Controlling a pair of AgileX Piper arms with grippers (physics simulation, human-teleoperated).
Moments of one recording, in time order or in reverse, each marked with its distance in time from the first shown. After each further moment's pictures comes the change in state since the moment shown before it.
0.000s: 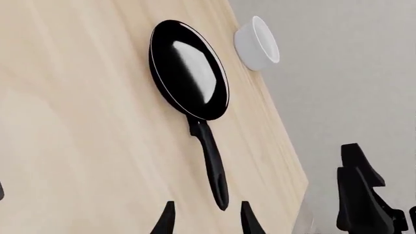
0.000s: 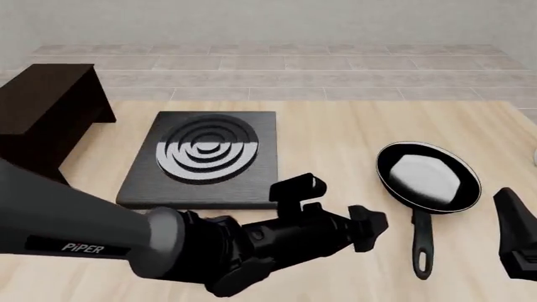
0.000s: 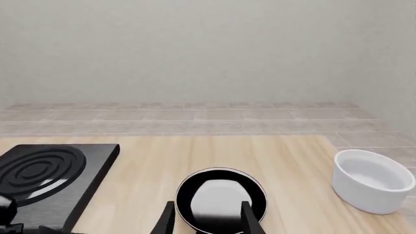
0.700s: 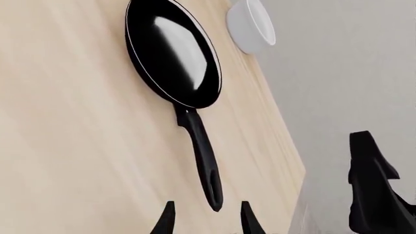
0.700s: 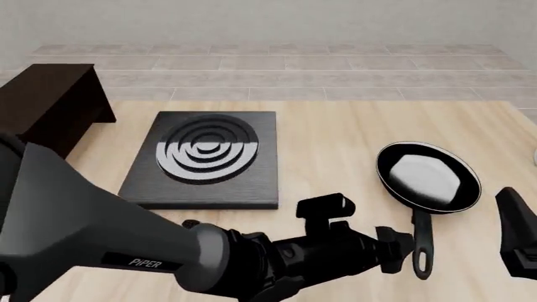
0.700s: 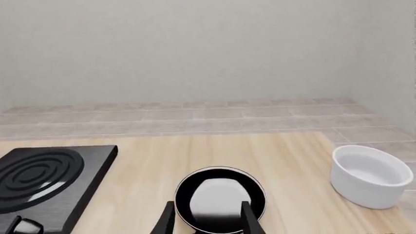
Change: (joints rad) left arm -0.065 0.134 -0.102 -0.029 -0.019; right arm -0.016 0.003 0.000 0.002 0.019
